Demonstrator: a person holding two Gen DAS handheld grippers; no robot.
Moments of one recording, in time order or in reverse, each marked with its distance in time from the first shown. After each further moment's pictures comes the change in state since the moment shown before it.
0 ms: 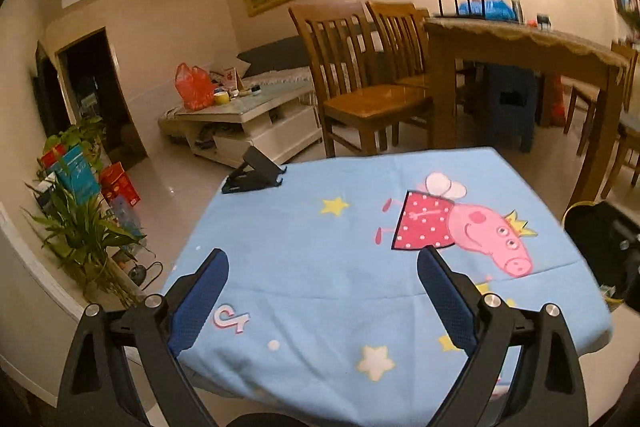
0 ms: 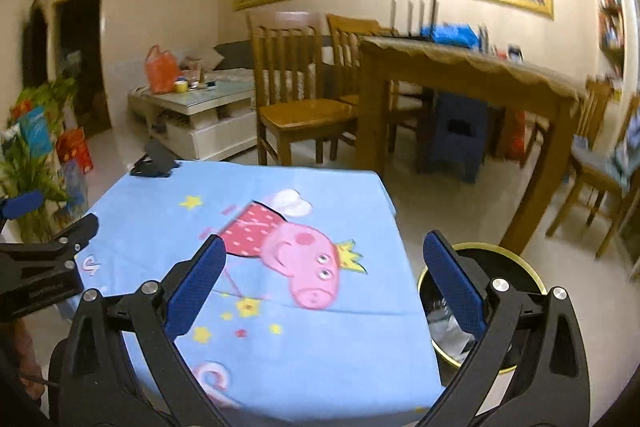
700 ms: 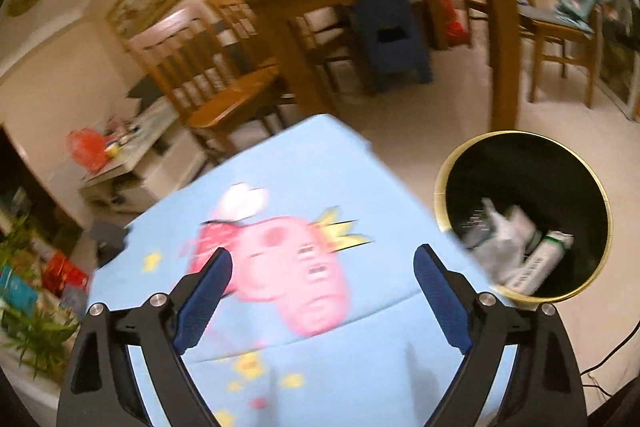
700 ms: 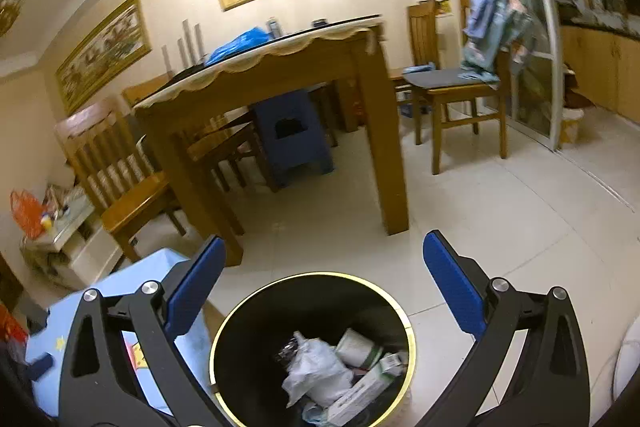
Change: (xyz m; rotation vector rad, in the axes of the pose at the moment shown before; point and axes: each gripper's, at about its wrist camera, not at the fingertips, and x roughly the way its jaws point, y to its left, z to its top) left arm 0.060 -0.246 0.009 0.374 0.089 -0.196; right arm 0.012 -0.288 -0.040 0.527 -0.081 -0.434
